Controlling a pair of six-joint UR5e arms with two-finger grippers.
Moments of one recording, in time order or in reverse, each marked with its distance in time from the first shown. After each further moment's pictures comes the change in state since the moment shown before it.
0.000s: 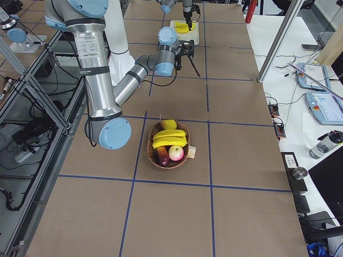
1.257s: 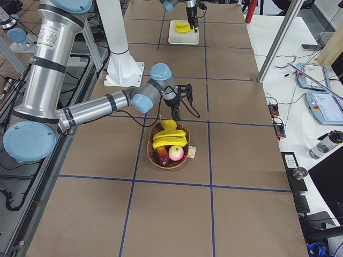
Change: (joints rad) left arm 0.058 -0.266 -0.154 0.014 -0.114 -0.338; right arm 0.242 -0.510 0.006 -0.063 -0.005 -0.581
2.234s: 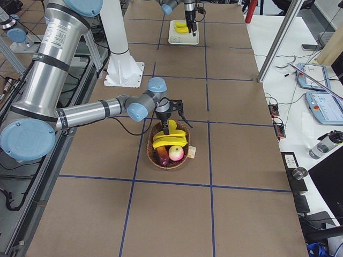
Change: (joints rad) left arm 0.032 -0.032 0.014 0.000 0.001 -0.021; right arm -0.168 -0.059 -0.053 -0.026 -0.090 -0.017
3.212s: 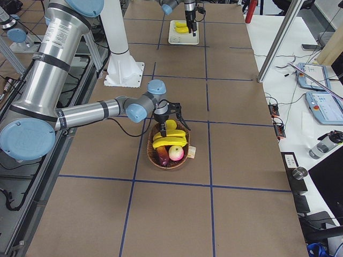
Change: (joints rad) left arm 0.000 -0.005 0.001 0.000 -0.001 -0.001; right arm -0.023 -0.005 -0.007 -0.022 0.006 0.000
